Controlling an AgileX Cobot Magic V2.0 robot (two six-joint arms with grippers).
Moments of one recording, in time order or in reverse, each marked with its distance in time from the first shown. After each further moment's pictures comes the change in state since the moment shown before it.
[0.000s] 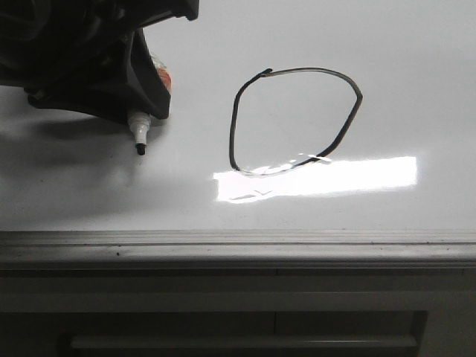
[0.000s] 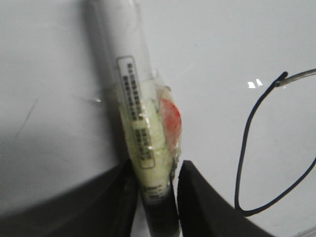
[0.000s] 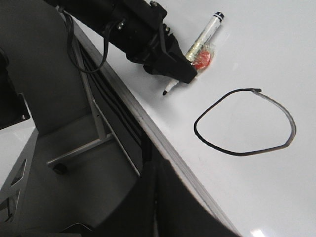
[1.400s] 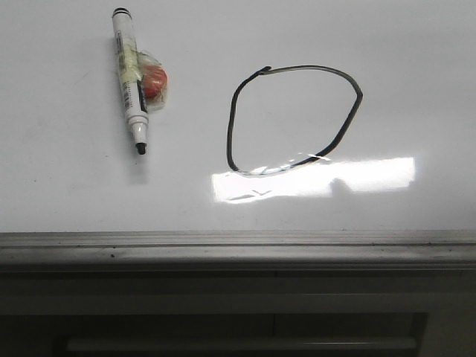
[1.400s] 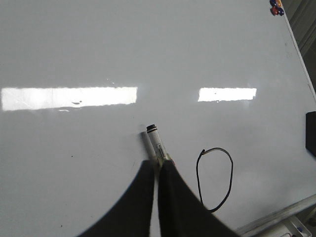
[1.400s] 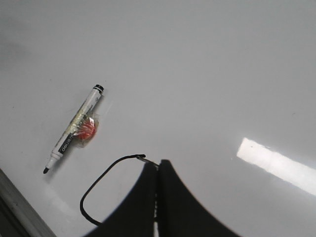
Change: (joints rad) left arm -0.219 -1.061 0.177 0.137 0.329 0.180; right arm -0.002 0.000 0.206 -0.837 -0.122 0.660
